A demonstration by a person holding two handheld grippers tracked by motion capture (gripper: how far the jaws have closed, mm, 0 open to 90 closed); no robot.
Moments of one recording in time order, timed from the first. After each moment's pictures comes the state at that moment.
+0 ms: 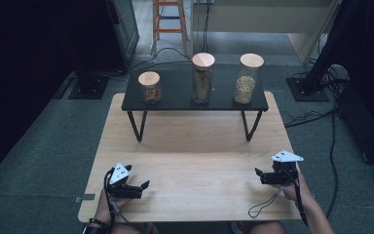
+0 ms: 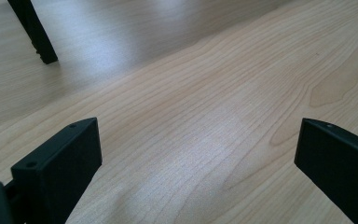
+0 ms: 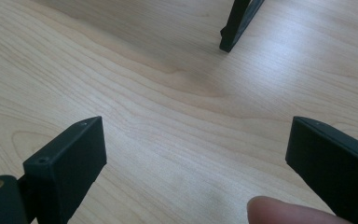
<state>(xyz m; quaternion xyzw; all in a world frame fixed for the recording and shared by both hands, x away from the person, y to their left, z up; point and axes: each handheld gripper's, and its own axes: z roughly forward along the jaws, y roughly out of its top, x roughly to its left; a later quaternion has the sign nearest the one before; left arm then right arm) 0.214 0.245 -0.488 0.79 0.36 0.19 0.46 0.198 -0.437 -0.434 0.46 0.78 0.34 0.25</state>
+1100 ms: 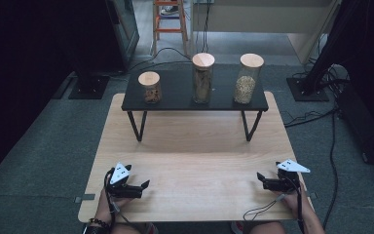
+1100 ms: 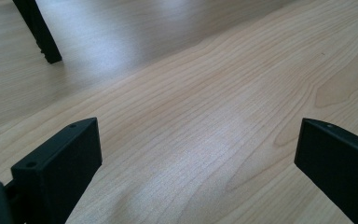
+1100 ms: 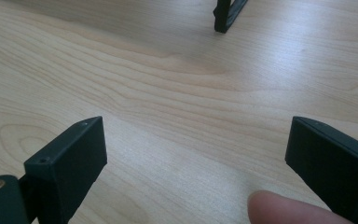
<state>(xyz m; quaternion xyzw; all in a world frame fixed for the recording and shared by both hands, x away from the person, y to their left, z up) 0.214 0.243 -0.487 0.79 0.37 0.20 0.45 0.179 -0.460 -0.482 0.48 0.74 0.40 0.25</state>
